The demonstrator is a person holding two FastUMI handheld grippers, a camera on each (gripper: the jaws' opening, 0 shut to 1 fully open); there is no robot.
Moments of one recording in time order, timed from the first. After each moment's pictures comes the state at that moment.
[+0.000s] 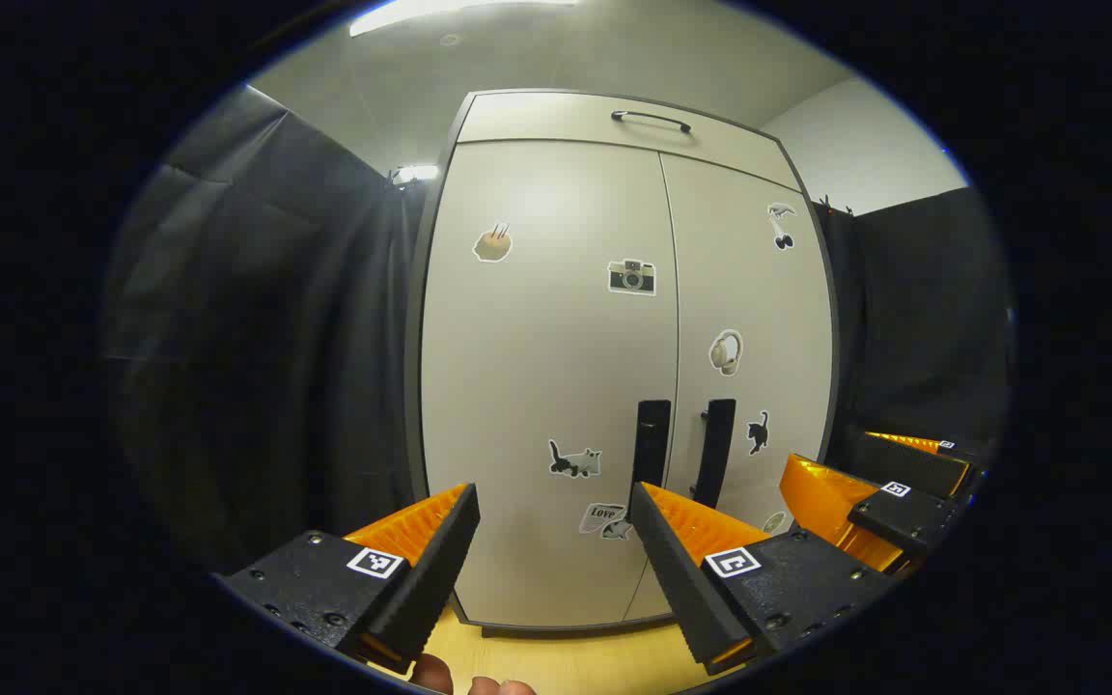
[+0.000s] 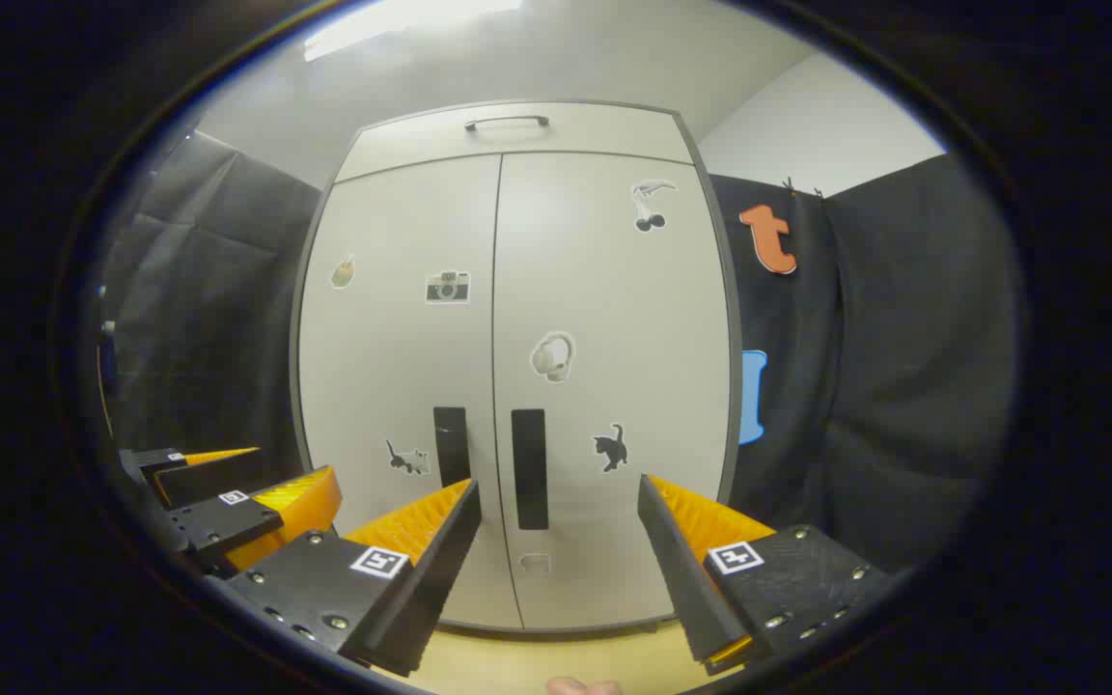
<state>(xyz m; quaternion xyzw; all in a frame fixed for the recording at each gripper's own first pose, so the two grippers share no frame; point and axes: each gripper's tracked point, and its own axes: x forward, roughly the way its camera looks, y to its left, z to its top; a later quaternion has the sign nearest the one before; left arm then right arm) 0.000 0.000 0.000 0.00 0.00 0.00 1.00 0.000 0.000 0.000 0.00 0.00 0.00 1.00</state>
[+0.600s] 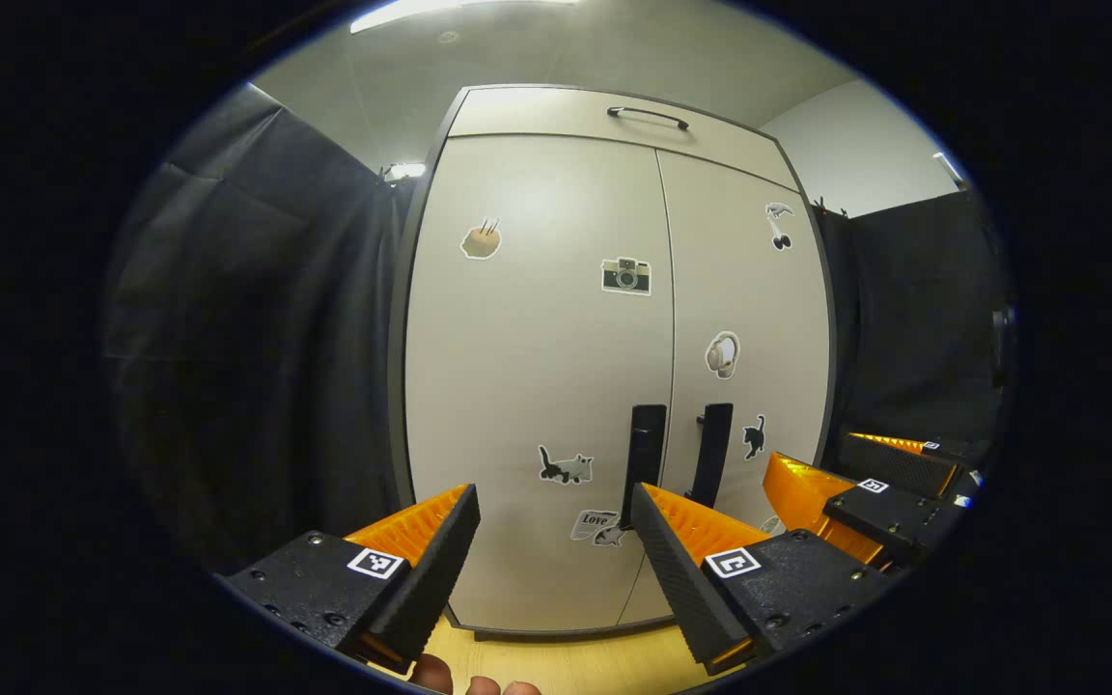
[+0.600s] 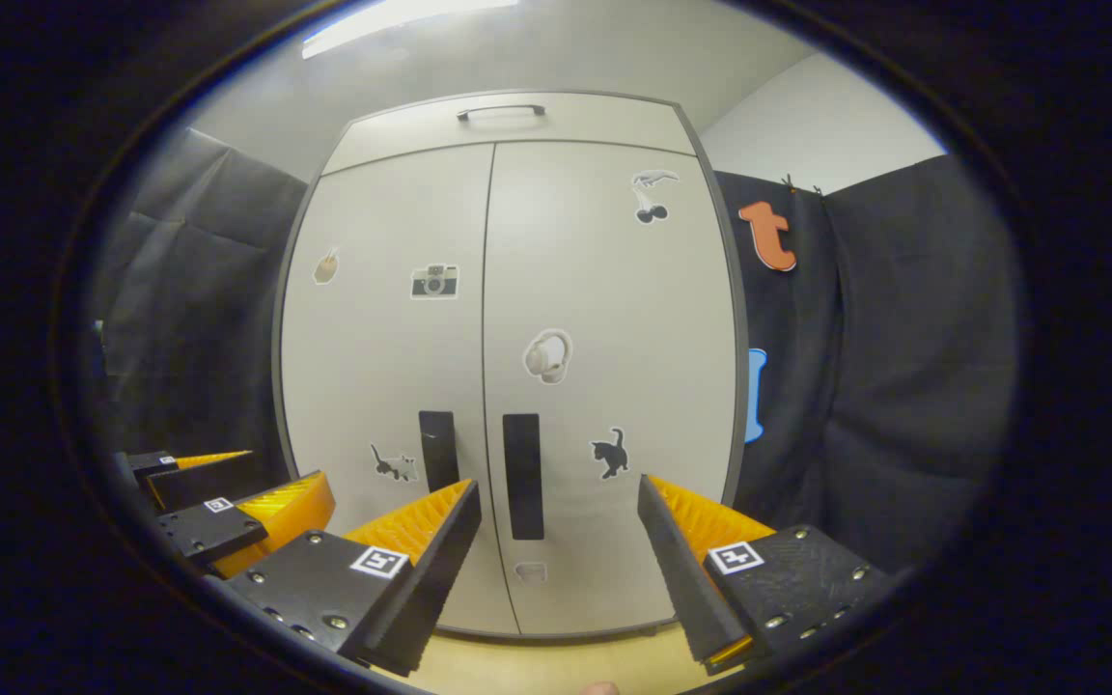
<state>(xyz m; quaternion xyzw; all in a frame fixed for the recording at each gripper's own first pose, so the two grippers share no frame) 0.014 0.000 0.003 -0.01 0.00 -0.02 1.00 0.023 0.004 -0.003 0.01 0.01 -0.01 1.00</state>
